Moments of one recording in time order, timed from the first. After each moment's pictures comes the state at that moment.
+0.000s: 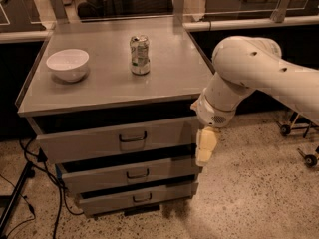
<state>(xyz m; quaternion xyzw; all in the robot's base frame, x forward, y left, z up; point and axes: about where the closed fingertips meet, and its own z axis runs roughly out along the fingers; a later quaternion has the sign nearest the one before) 0.525 -0.119 0.759 -0.69 0.71 0.05 0.12</state>
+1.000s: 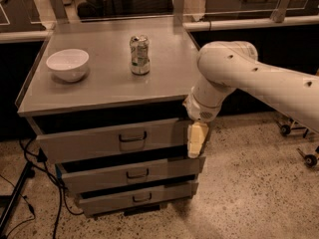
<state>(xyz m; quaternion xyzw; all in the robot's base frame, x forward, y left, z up) 0.569 -0.110 0.730 -0.70 0.70 0.04 0.12</state>
